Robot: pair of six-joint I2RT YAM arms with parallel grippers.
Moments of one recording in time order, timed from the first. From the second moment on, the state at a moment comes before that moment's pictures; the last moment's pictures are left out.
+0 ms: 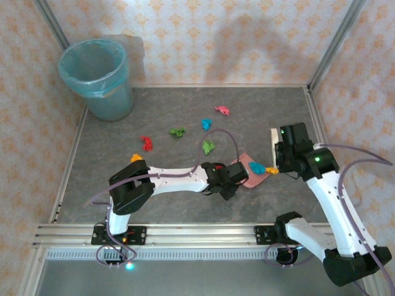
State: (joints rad) left arm -1.14 1.93 1.36 -0.57 -0.15 -0.28; right arm 0.28 0.92 1.11 -1.15 0.22 1.67
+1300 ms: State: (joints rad) left arm -1.14 1.94 1.37 -0.58 -0.16 -0.27; right arm 0.28 0.81 1.01 -1.06 0.06 1.50
